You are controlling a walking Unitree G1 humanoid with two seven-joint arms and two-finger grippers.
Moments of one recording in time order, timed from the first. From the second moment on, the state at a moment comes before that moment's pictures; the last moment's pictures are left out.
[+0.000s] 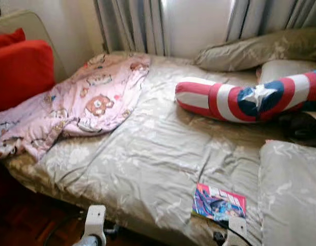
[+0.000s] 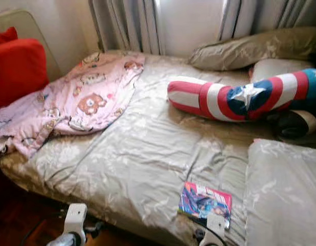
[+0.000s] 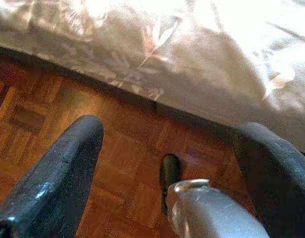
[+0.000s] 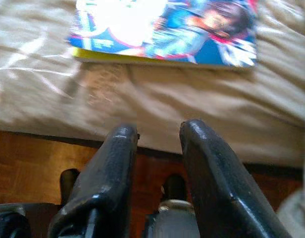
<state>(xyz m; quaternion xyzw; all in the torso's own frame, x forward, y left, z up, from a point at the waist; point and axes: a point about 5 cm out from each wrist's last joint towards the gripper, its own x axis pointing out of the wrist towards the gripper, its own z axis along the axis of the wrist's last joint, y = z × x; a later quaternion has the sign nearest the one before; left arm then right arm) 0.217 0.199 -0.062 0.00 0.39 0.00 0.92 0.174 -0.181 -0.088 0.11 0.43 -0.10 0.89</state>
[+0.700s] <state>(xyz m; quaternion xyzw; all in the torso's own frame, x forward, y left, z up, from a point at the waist) 0.218 0.193 -0.062 0.00 0.39 -0.01 0.92 0.173 -0.183 -0.088 0.11 0.44 -0.10 0.89</state>
